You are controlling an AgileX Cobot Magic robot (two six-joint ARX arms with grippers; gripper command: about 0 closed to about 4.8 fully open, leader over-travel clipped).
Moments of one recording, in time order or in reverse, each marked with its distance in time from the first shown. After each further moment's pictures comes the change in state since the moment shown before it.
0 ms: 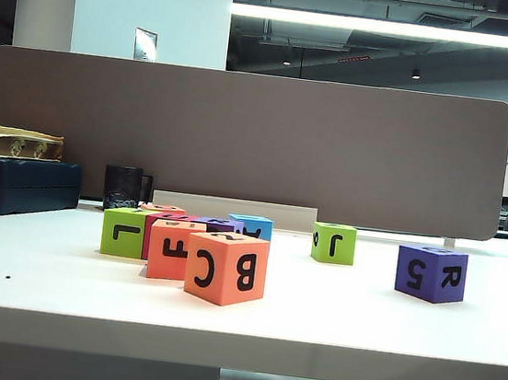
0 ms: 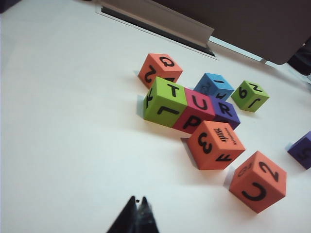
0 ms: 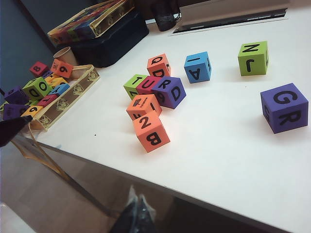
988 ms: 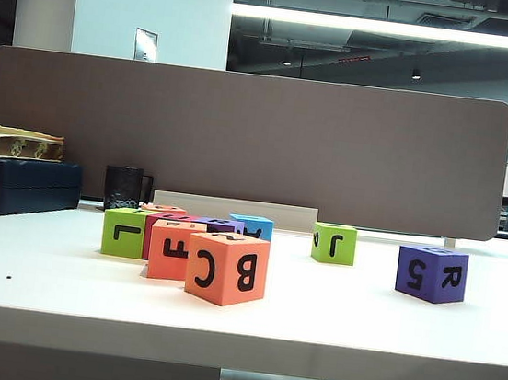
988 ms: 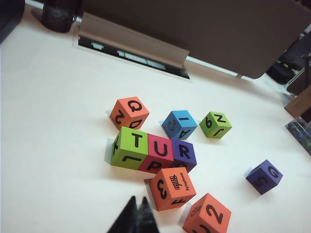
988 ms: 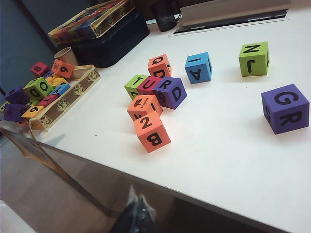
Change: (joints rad) left arm 0.000 0.449 0.484 -0.077 0.051 0.001; right arm 0.000 0.000 0.000 0.002 -0.001 0.000
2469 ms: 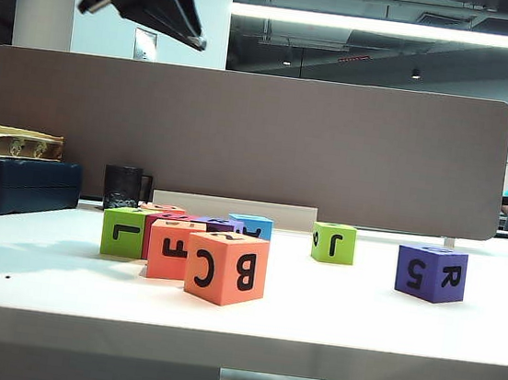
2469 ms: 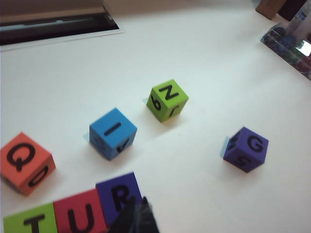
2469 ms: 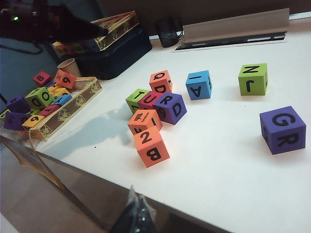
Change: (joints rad) left arm -0.418 0.979 0.692 0.043 -0.115 0.235; right arm 0.000 0.000 0.000 0.067 0.000 0.000
